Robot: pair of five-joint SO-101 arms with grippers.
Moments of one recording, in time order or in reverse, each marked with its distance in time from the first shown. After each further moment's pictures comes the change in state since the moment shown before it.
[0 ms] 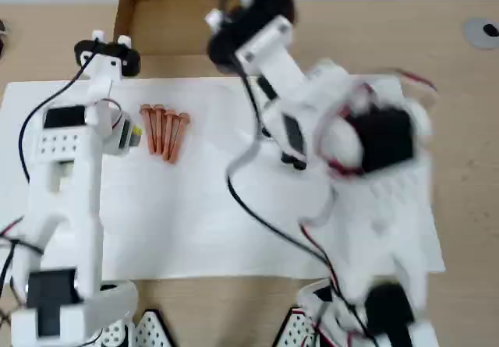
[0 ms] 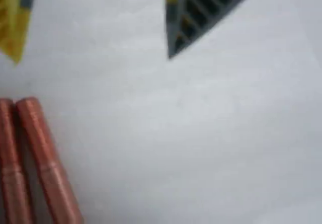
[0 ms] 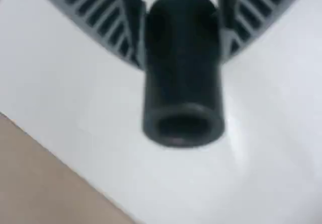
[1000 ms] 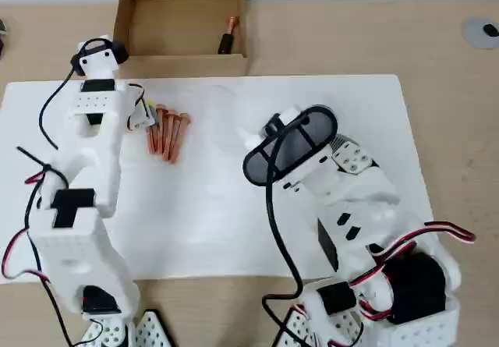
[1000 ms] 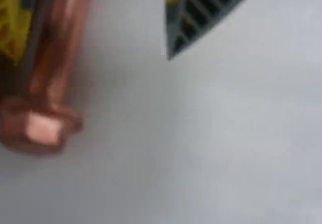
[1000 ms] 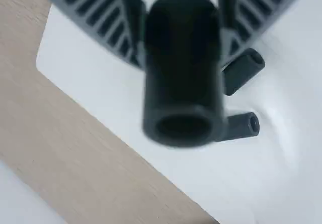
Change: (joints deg) left arm 3.0 33.1 -21.1 -4.1 34.4; right arm 4.2 -43.3 47.2 -18.8 8.3
